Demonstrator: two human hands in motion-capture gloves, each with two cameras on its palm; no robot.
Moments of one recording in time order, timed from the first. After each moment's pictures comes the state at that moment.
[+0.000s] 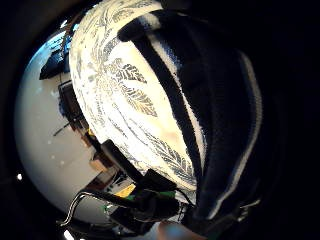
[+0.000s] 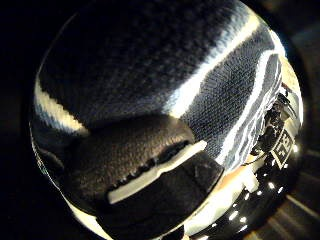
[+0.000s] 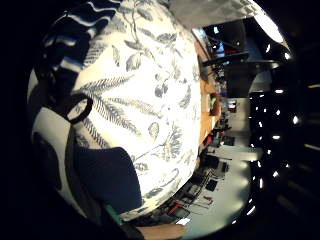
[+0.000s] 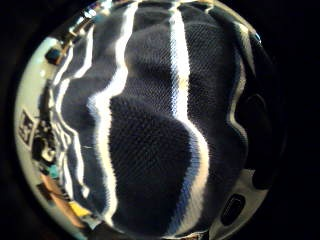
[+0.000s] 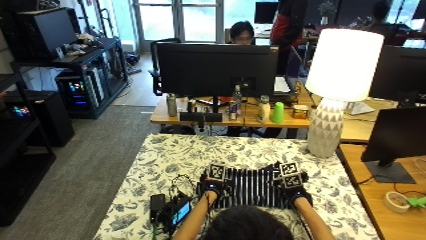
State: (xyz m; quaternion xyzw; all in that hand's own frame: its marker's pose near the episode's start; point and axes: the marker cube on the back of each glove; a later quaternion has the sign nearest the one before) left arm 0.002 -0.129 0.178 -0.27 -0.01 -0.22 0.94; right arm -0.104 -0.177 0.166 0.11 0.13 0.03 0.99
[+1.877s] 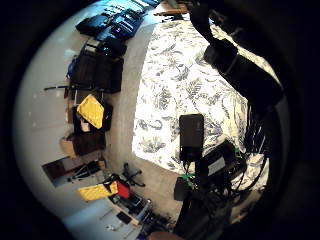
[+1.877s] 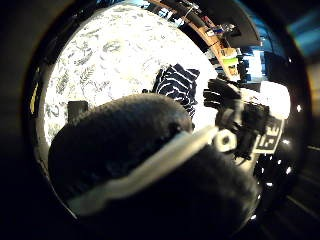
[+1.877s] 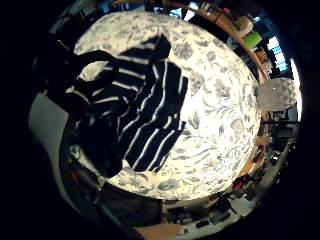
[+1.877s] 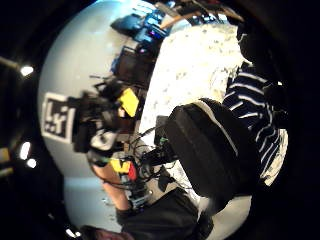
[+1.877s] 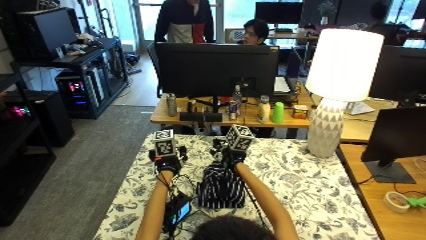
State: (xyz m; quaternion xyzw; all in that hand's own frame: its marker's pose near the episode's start) left arm -0.194 -0.066 0.043 -0.04 0.07 -0.31 0.95; right arm -0.431 -0.159 -0.015 0.06 -0.31 -0.37 0.87
